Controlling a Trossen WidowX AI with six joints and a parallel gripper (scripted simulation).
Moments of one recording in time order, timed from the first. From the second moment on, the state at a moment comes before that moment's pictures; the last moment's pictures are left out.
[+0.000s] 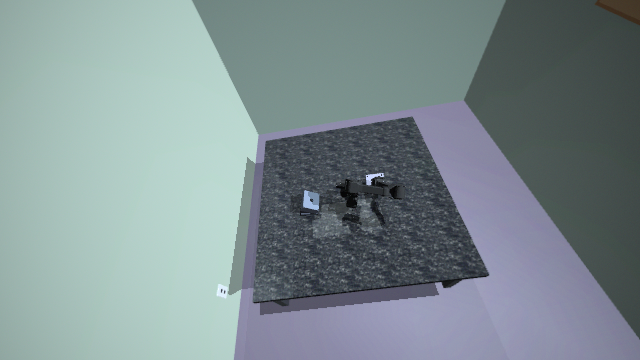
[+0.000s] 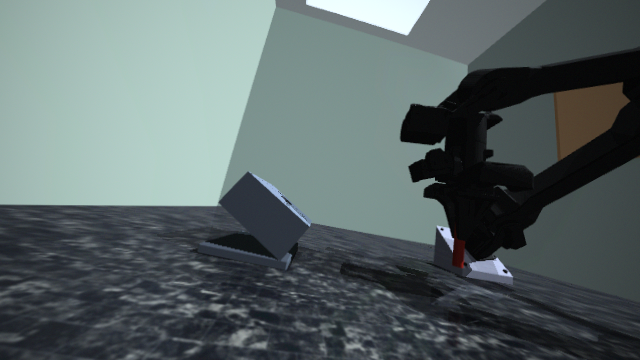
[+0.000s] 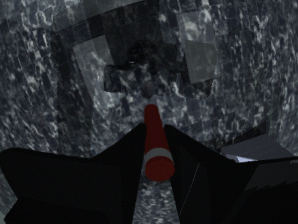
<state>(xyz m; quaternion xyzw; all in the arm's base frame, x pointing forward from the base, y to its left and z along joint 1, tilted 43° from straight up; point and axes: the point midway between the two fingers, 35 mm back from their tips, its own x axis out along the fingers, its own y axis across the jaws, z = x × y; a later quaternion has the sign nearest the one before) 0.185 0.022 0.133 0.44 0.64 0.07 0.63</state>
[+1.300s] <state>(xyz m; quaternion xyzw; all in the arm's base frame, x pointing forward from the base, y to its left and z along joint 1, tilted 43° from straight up) 0.225 -0.039 0.169 0.47 0.59 0.02 0.66</state>
